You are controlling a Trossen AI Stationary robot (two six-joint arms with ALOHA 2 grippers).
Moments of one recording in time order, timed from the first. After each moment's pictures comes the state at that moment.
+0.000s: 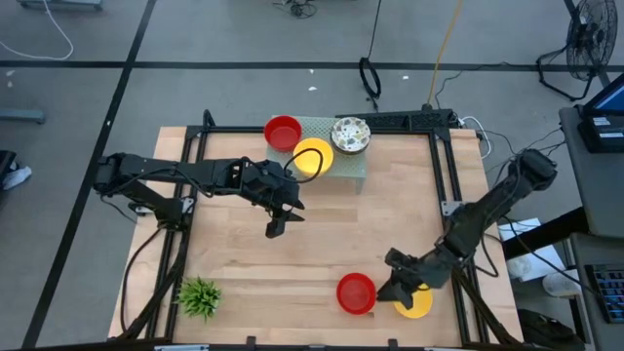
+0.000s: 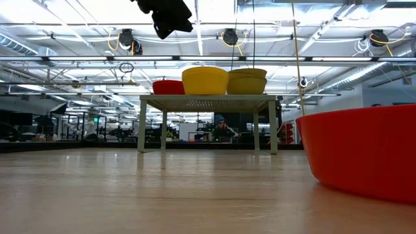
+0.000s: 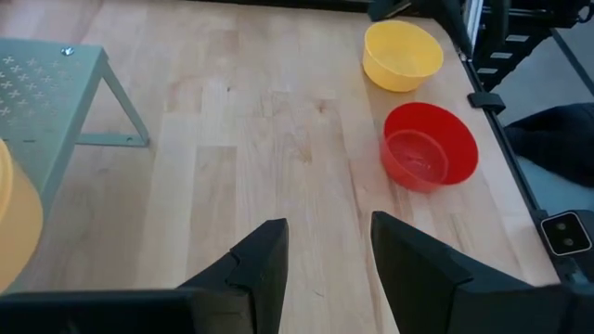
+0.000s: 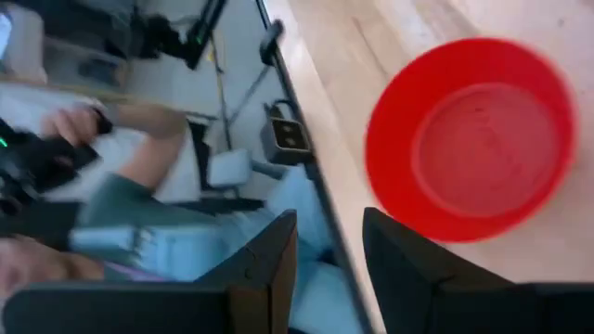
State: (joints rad) left arm 0.00 1.43 1.23 -0.48 0.17 -0.05; right arm 0.76 1.23 0.63 0.08 0.18 1.38
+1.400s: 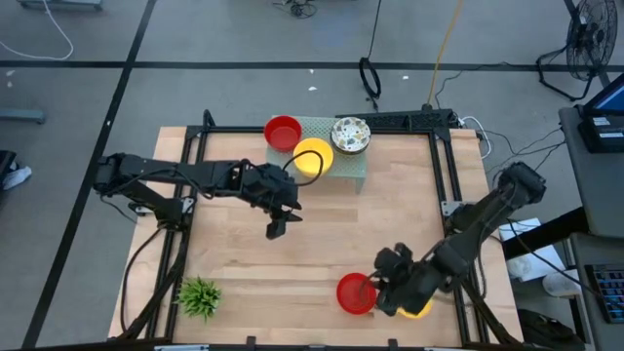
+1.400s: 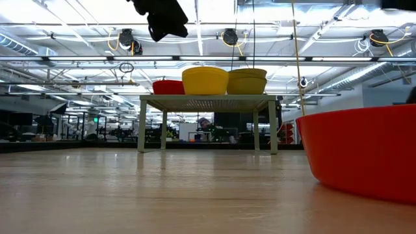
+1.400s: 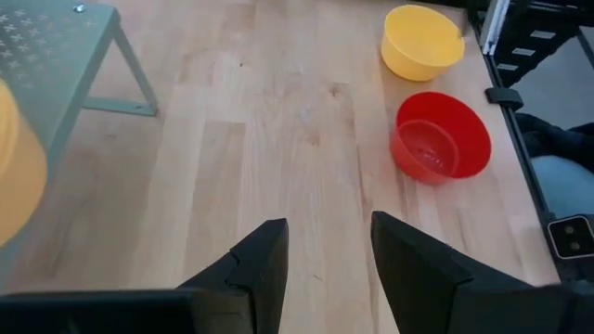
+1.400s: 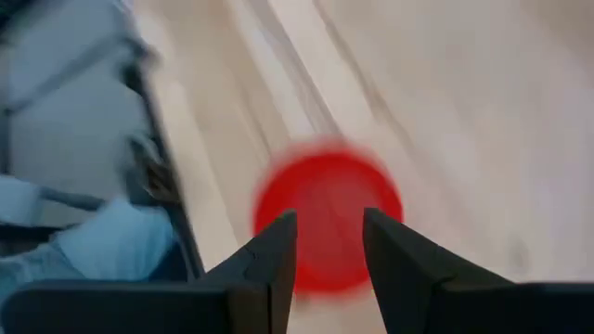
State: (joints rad) left arm -0.02 1.43 1.23 -0.53 0.12 -0.13; right arm 0.75 1.48 1.19 -0.76 0.37 1.22
